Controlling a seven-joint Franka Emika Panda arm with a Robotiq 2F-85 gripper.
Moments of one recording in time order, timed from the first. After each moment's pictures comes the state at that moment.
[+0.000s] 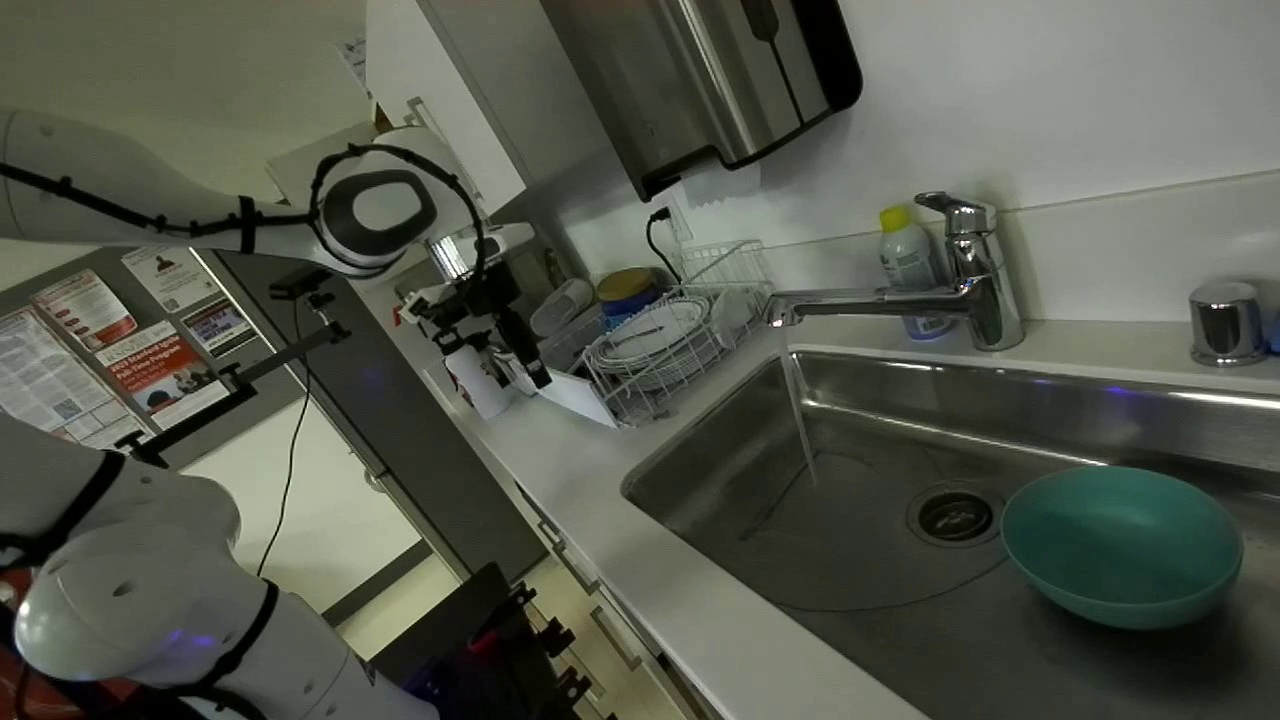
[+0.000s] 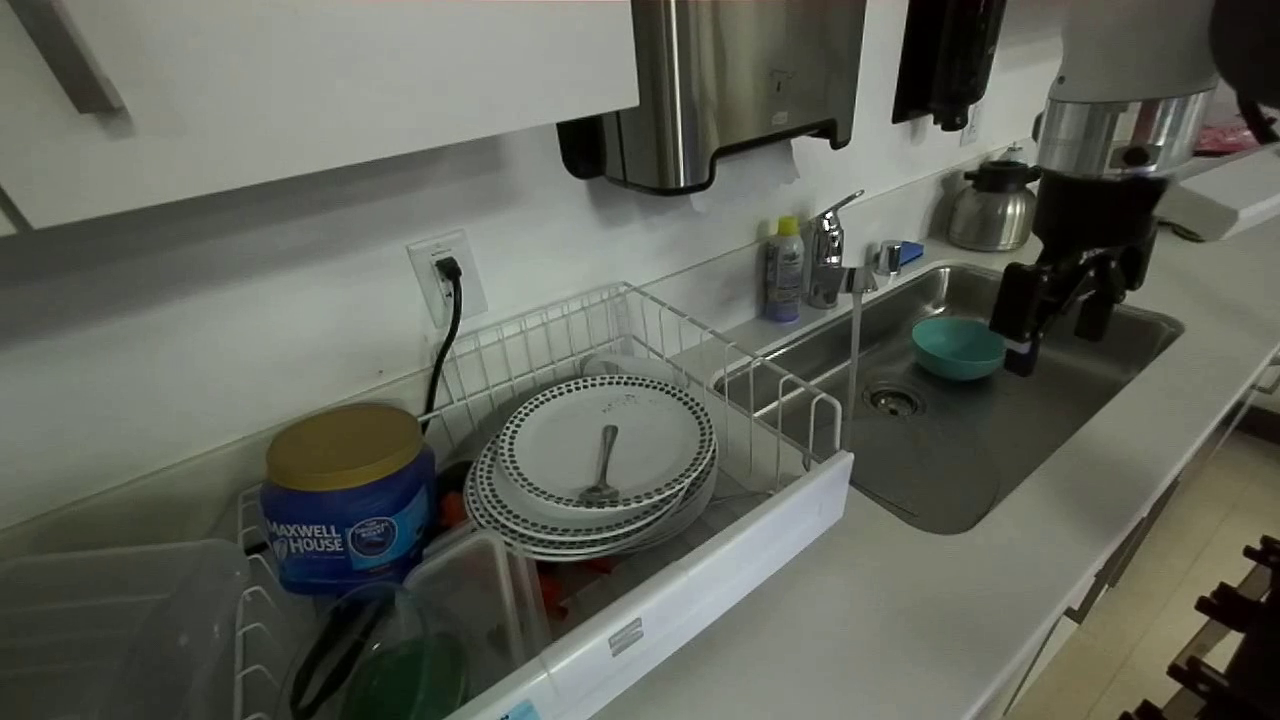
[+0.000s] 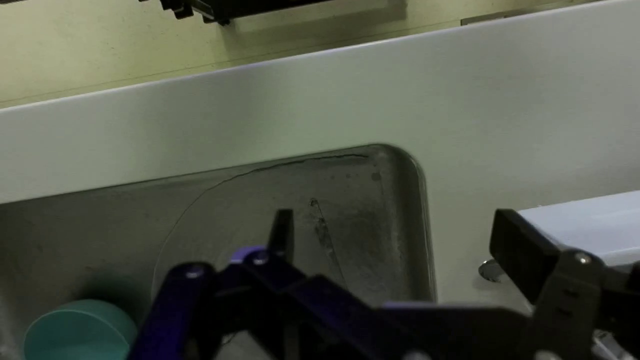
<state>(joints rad) 0.03 -0.35 0.17 -2.51 0.04 2.12 0.34</state>
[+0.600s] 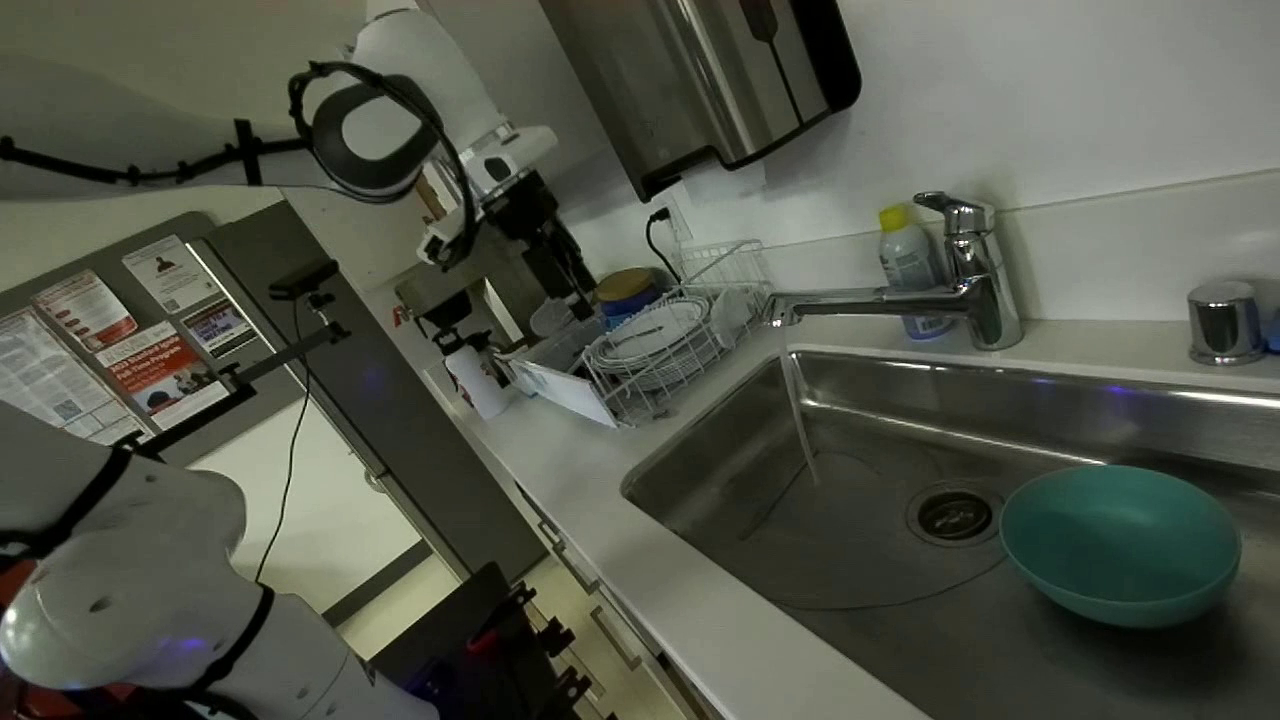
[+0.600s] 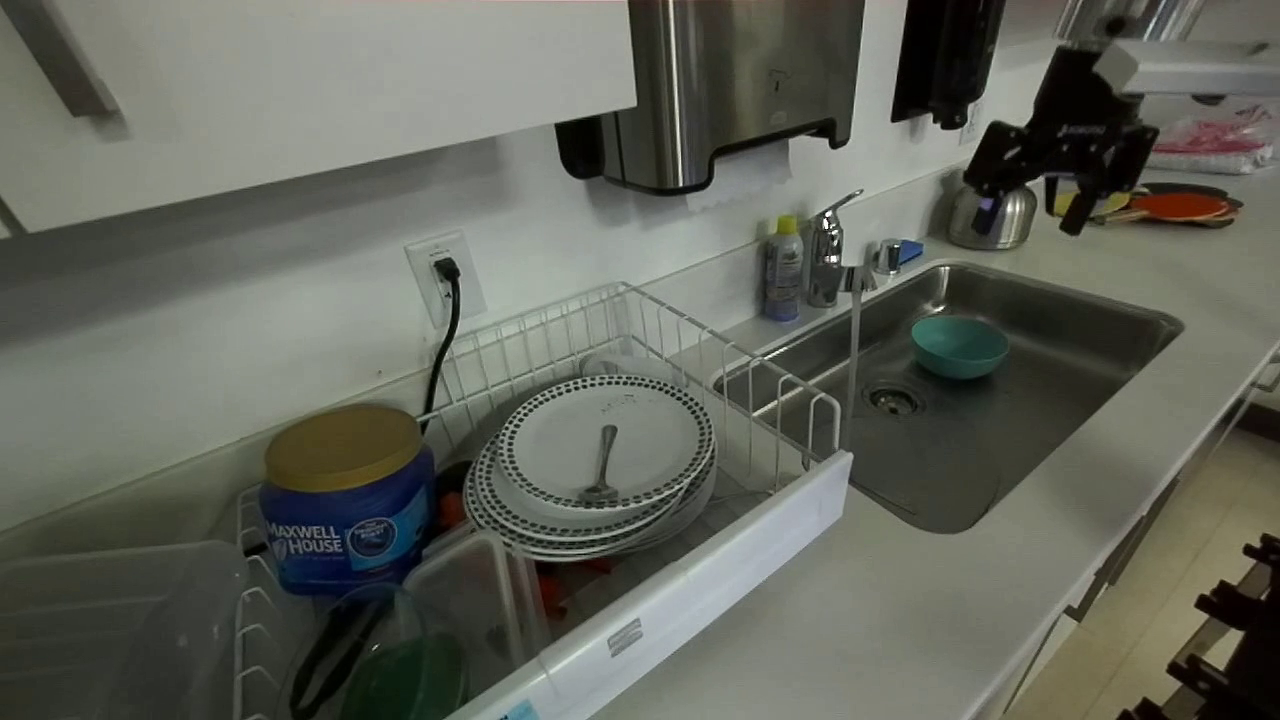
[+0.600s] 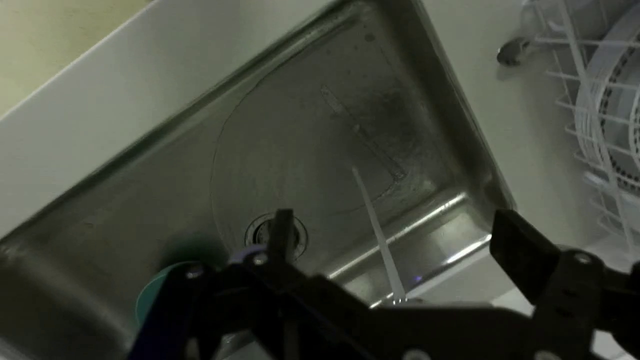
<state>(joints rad) -0.08 -0.31 0.02 -2.33 0.09 2.17 0.48</state>
